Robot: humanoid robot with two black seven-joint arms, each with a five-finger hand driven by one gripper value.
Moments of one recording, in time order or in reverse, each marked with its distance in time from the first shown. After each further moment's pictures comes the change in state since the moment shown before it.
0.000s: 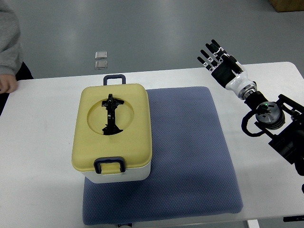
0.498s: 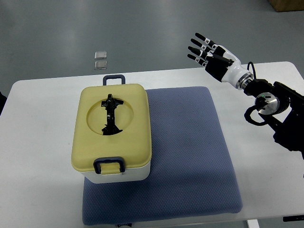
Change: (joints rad) left arm 0.000 0.000 -0.006 0.000 -0.002 0.000 0.000; right arm 0.109 -0.033 -0.029 0.014 -0.538 0.037 -0.010
